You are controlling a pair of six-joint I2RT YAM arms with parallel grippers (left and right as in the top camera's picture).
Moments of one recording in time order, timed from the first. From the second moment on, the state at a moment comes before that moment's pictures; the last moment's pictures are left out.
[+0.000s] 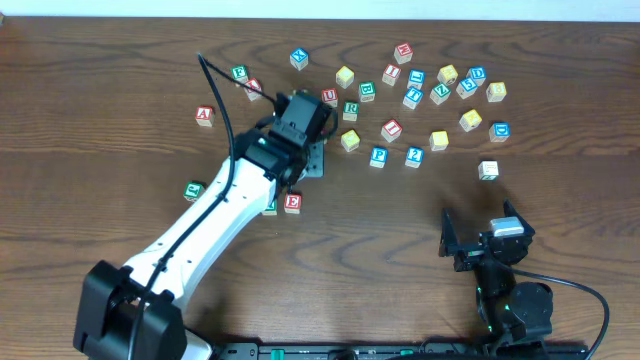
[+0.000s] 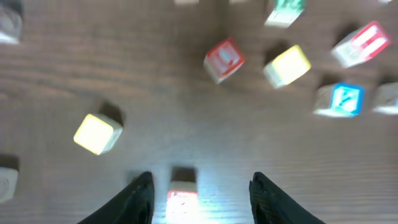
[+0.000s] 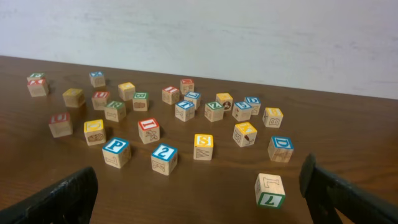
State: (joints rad) left arm -0.54 1.62 1.31 -0.78 -0.17 -0.48; right arm 0.15 0.01 0.02 -0.09 0.02 -0.04
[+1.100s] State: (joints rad) left arm -0.47 1.69 1.46 -0.81 -0.18 -0.76; right arm 0.15 0.01 0.02 -0.09 0.02 -0.04
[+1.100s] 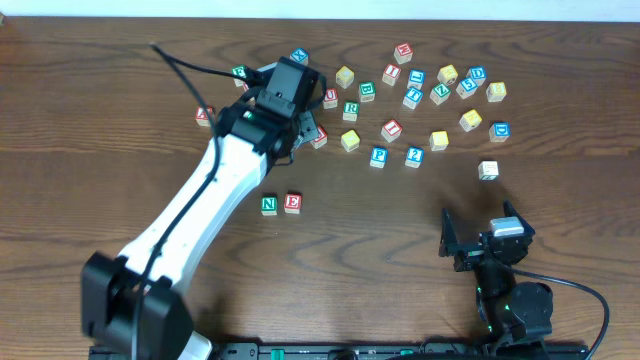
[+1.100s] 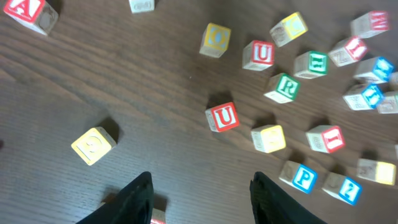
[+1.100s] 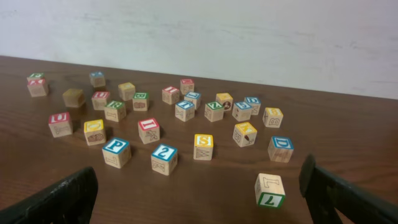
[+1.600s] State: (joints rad) left arm -0.47 2.06 1.73 -0.90 -0.18 -0.80; right arm 0.15 0.01 0.02 -0.09 0.02 -0.04
